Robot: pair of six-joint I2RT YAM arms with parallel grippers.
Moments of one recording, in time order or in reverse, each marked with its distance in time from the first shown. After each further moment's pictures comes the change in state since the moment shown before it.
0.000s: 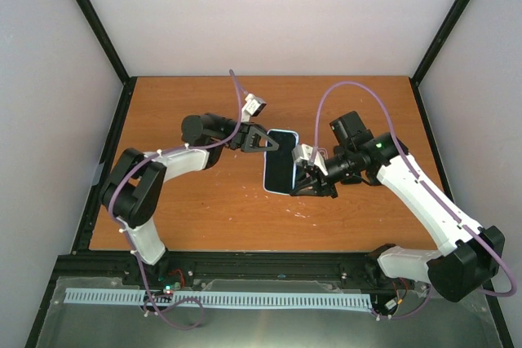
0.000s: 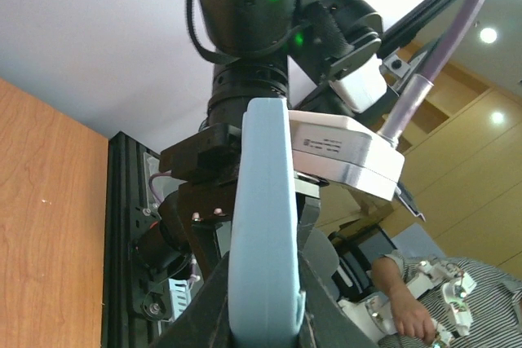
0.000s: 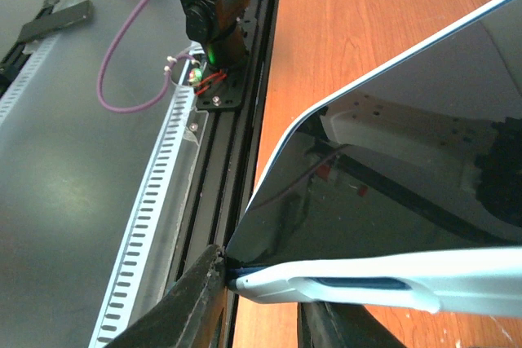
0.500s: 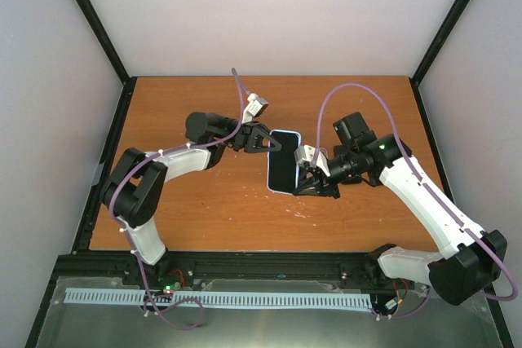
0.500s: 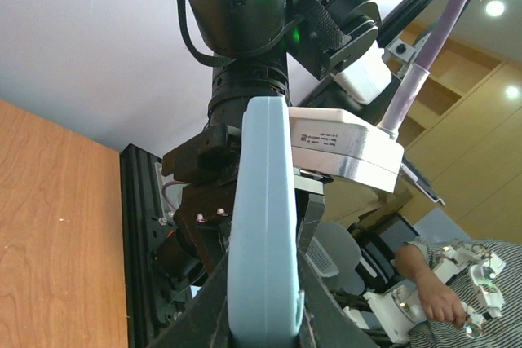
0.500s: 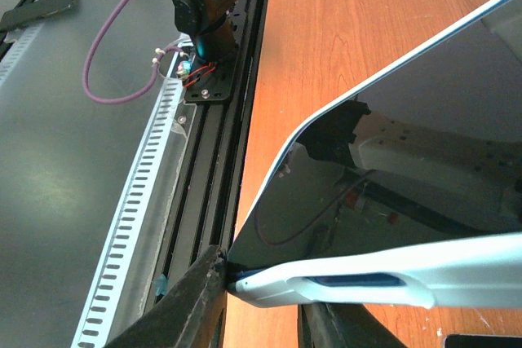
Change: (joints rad) left arm -0.005 -0.002 0.013 -0.137 -0.002 0.202; right arm -0.016 -0.022 -0.011 -0.010 0.040 -0.021
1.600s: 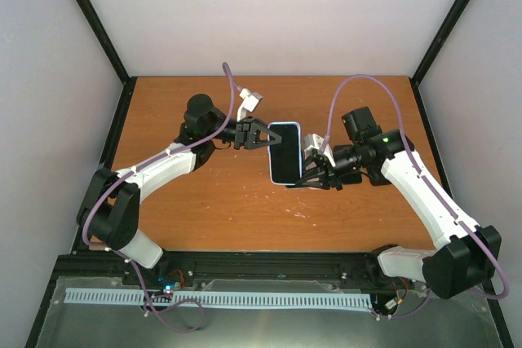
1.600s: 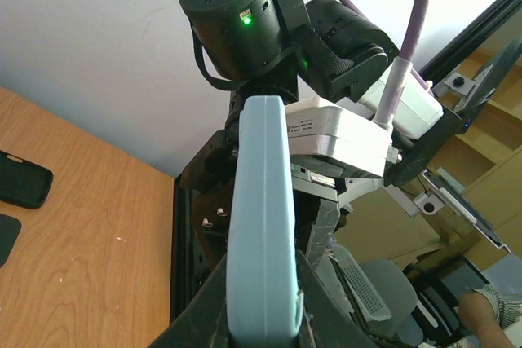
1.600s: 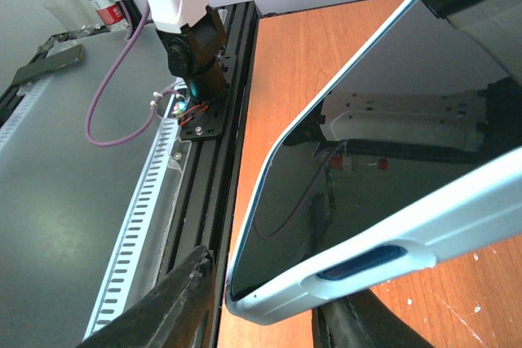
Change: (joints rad) left arm 0.006 -0.198 0.000 -0.677 -0.143 0.509; right arm -0.108 0.042 0.000 0.023 -0.125 -0.008
